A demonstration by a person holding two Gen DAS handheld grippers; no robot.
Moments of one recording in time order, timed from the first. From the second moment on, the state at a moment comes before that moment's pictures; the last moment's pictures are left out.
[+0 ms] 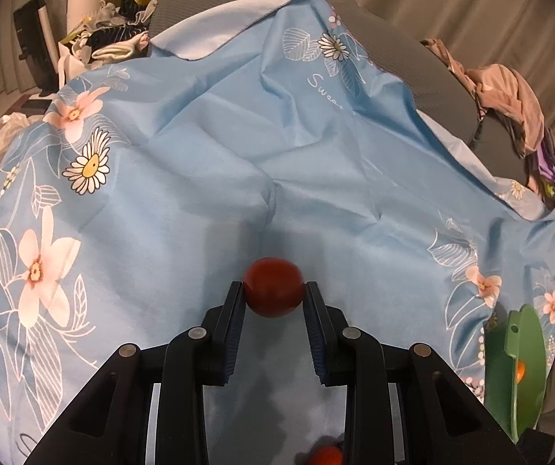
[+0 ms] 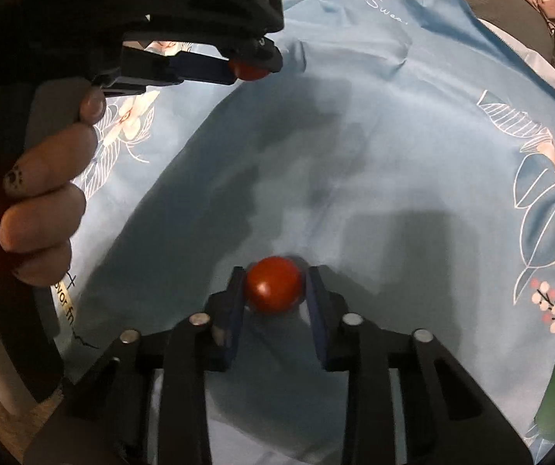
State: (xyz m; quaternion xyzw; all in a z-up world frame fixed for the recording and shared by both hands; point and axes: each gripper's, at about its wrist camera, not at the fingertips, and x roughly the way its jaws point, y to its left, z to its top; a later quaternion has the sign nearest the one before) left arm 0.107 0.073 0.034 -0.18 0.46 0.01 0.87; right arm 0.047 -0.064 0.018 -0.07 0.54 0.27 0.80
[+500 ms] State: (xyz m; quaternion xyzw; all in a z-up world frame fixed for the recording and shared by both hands) left arm 0.103 0.061 0.040 -0.16 0.46 0.01 0.87; right arm 0.079 -0.099 0.012 -0.02 0.54 0.21 0.82
